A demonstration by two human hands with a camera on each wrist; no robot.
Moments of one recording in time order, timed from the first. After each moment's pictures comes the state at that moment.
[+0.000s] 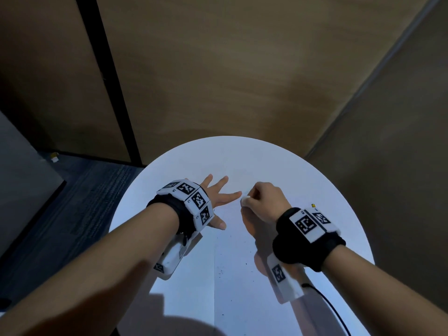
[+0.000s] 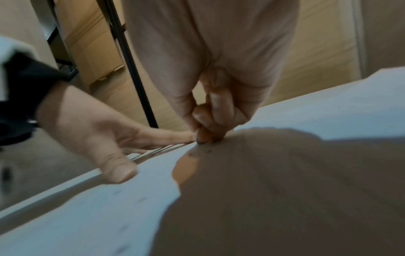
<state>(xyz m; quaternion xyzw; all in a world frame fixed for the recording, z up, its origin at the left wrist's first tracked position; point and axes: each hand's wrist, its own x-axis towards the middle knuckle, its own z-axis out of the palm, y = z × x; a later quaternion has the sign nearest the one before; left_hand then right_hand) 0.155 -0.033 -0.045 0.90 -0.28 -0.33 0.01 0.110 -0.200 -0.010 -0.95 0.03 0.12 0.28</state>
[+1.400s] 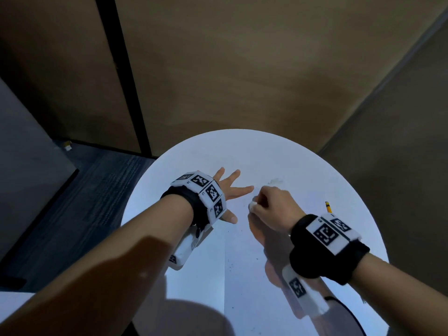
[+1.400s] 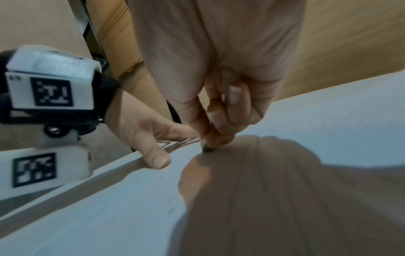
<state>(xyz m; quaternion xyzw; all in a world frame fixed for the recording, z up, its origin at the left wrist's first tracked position) 0.153 -0.030 -0.054 0.91 -0.28 -0.30 0.02 0.096 -0.193 -0.011 -0.96 -0.01 0.15 0.22</state>
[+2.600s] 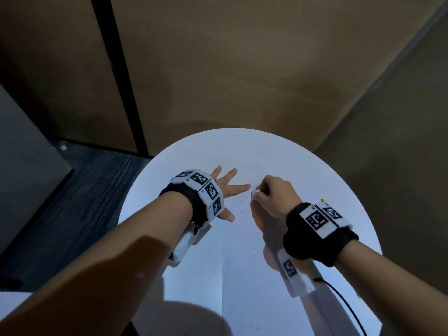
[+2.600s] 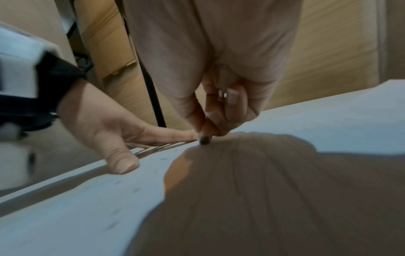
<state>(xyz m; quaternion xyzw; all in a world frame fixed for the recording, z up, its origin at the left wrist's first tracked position) 0.153 -0.031 -0.054 0.91 -0.28 -0.30 0.03 0.107 -0.199 -0.006 -0.97 0.00 0.10 0.23</state>
